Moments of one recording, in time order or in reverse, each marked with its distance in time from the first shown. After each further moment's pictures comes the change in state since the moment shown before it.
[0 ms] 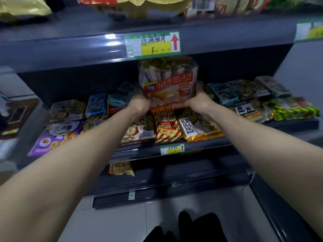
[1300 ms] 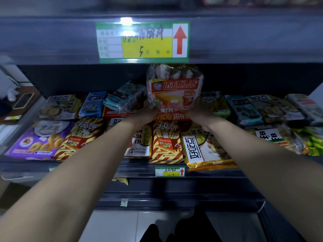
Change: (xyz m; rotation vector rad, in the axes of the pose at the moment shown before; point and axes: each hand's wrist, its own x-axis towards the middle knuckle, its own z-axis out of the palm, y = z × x) left_hand 0.080 -0.050 0.050 -0.069 -0.169 -0.243; right_hand 0.117 0.052 0.025 -0.012 -0.140 -0.002
